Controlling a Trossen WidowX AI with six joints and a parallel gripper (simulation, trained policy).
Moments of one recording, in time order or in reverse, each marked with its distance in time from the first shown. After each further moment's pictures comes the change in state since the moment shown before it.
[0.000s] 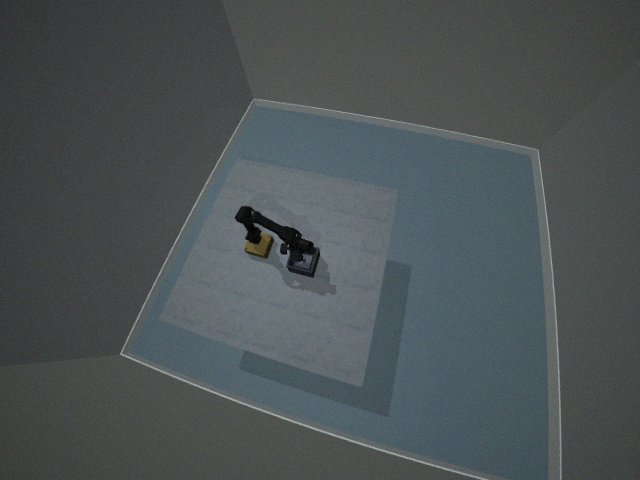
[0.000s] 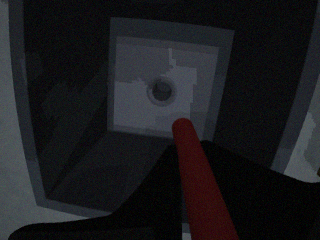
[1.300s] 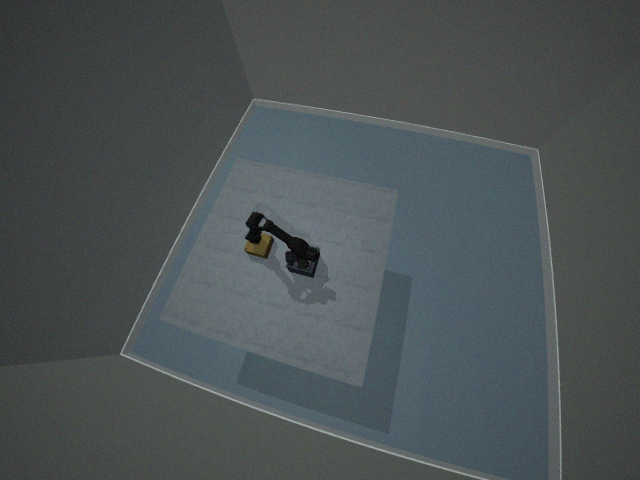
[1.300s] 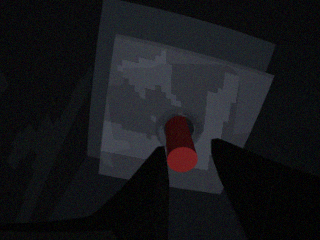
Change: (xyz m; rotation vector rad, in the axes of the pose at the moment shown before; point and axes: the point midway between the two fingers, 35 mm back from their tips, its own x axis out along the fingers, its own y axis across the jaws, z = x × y) arm 0.065 0.010 0.014 -0.117 0.078 -0.073
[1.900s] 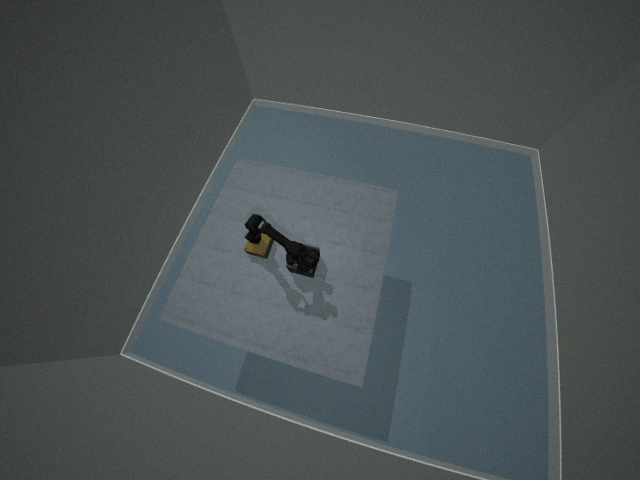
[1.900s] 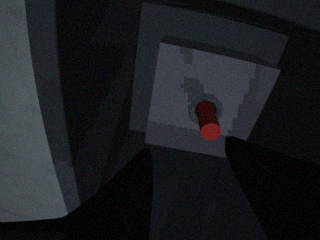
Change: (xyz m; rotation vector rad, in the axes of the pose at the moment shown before) arm -0.041 0.015 0.018 0.052 0.137 0.121
